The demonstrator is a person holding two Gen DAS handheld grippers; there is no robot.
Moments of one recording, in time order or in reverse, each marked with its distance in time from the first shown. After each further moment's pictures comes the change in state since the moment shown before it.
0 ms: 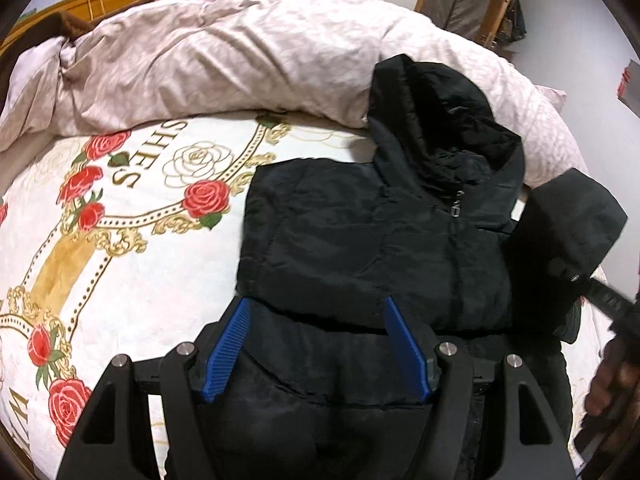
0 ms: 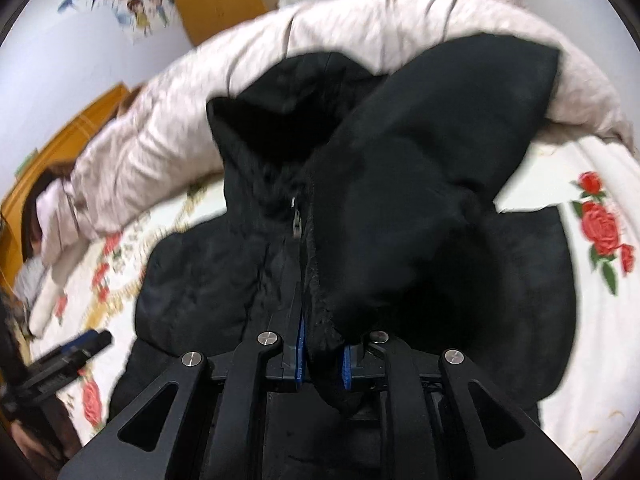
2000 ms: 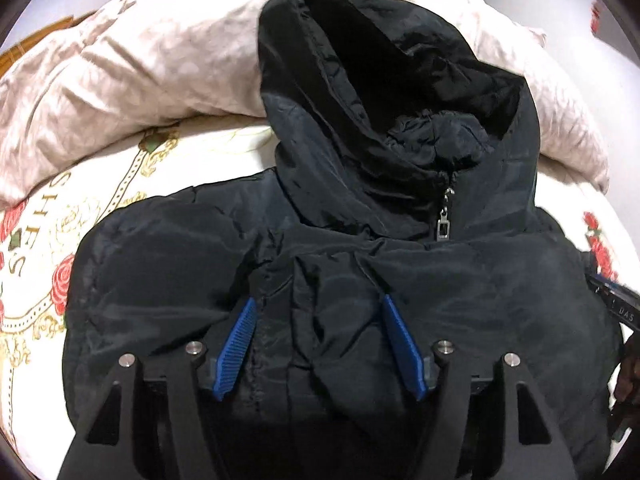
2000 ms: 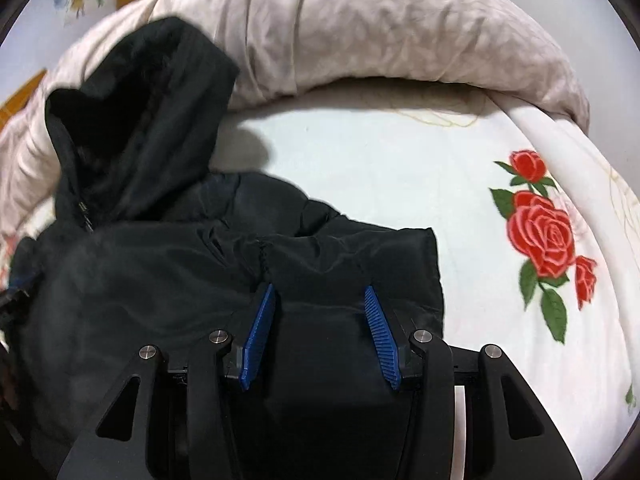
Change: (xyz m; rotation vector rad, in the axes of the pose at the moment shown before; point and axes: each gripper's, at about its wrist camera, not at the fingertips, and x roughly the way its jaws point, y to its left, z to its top) left arm 0.138 -0.084 0.050 0.223 0.002 -0.026; right arm 0.062 -0.156 0.006 0.005 0.016 -0.315
